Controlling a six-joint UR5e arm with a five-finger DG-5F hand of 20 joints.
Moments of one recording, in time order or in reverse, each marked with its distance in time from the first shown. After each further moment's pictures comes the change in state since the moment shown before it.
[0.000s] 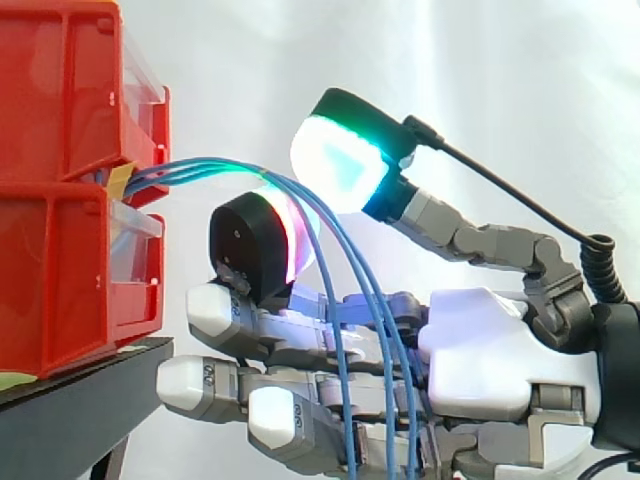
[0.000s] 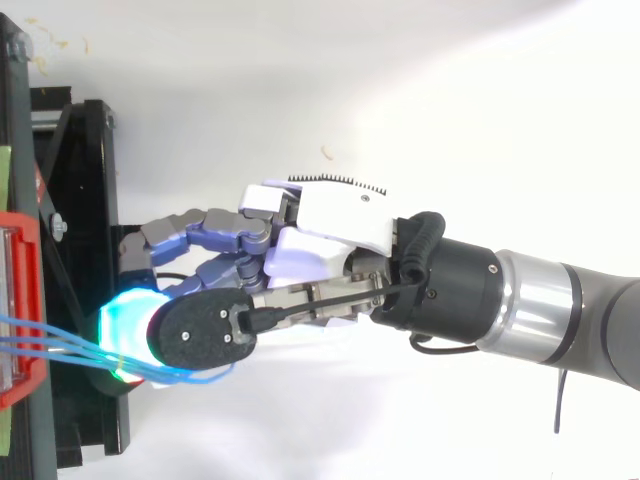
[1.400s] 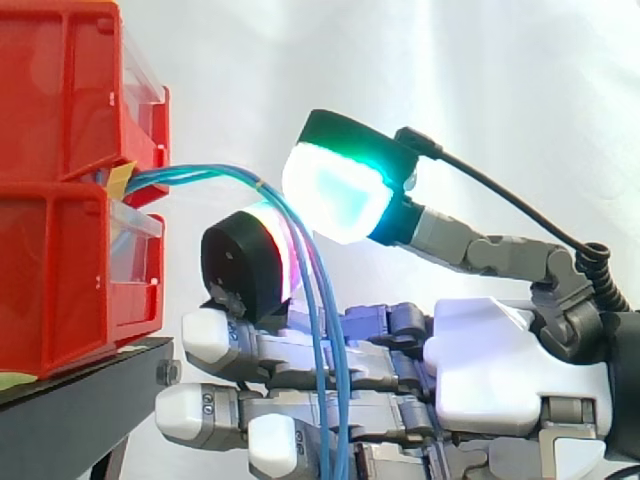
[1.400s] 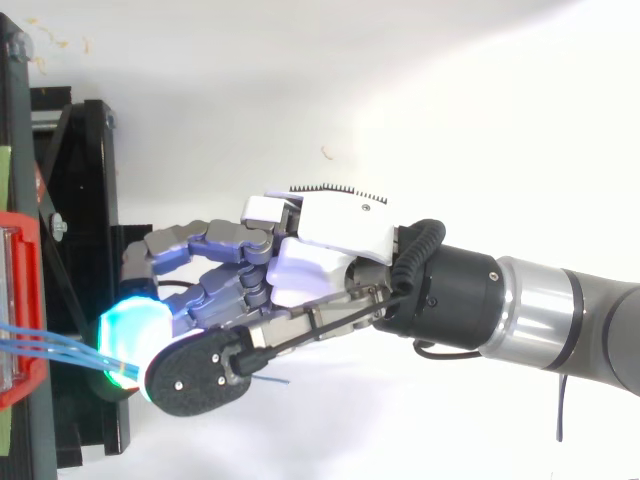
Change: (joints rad) arm 0.007 0.000 -0.001 -0.022 -0.003 -0.002
